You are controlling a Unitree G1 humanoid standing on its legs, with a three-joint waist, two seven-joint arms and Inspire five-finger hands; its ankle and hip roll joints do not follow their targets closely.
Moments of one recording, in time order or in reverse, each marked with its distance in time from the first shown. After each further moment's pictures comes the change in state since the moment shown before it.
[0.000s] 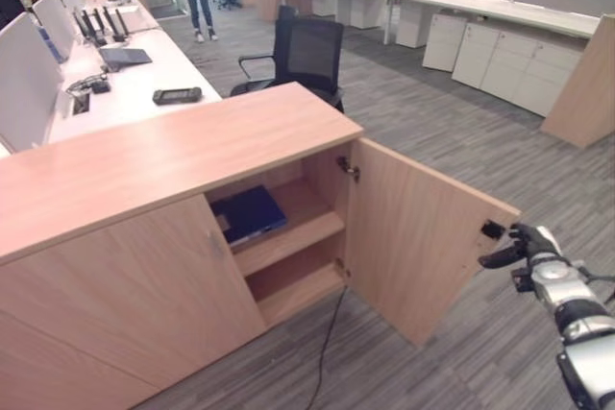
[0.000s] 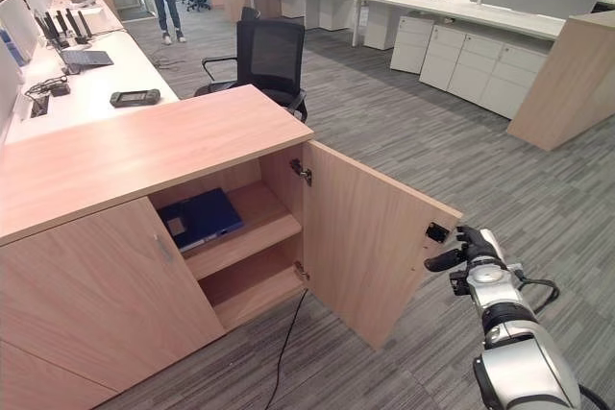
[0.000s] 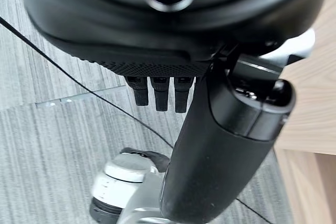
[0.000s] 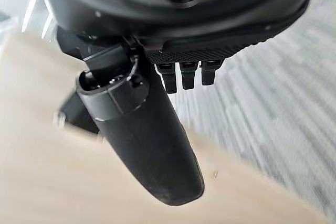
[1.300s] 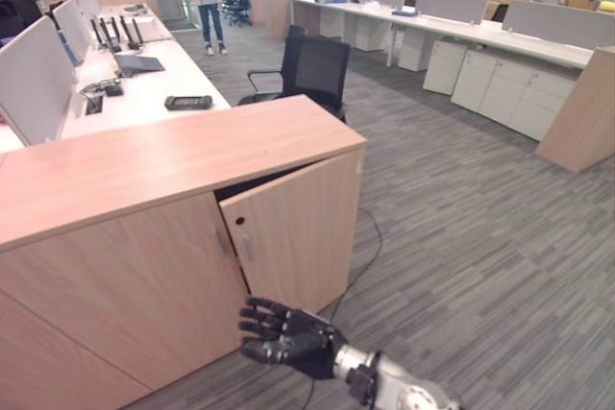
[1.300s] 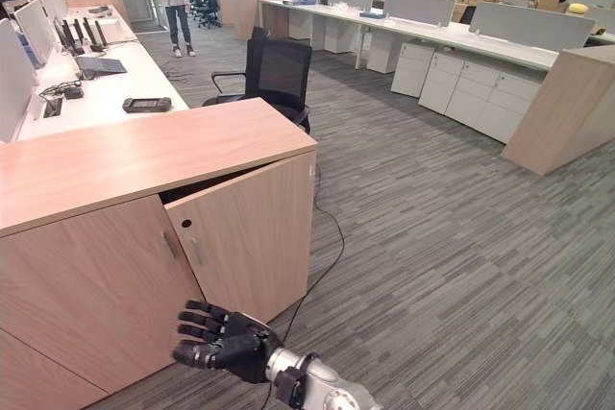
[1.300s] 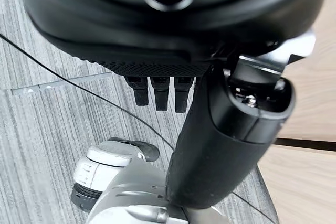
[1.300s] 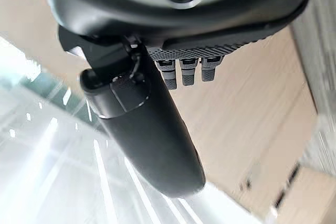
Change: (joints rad) left arm 0.024 -0.021 0.000 -0.077 0.045 0.007 0.039; right arm 0.574 0.368 0.494 -0.877 0.853 -0.004 0.322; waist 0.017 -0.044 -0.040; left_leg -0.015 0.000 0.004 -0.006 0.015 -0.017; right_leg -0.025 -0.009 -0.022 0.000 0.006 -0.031
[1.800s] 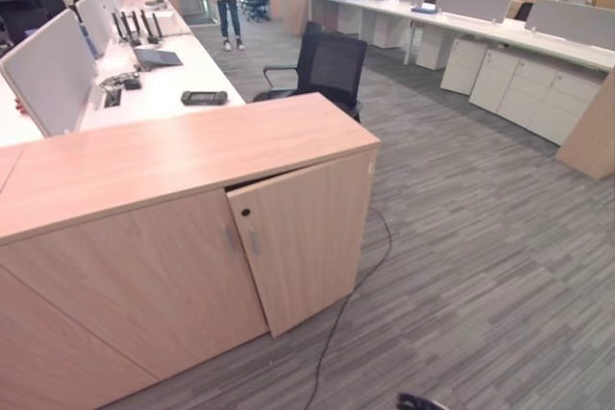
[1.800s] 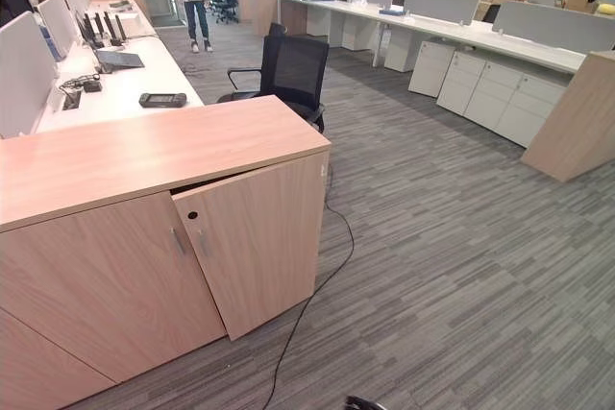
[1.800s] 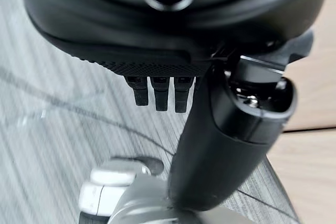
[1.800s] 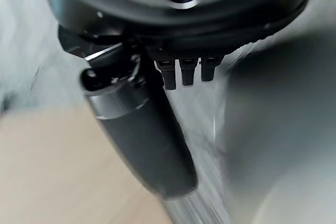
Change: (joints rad) left arm -0.057 0.003 -0.158 0.003 0.126 -0.034 0.134; right arm 0.040 0.112 -0.593 1.095 -0.615 -0.066 -0.266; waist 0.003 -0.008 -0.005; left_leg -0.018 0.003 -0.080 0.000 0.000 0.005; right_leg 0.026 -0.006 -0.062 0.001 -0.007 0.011
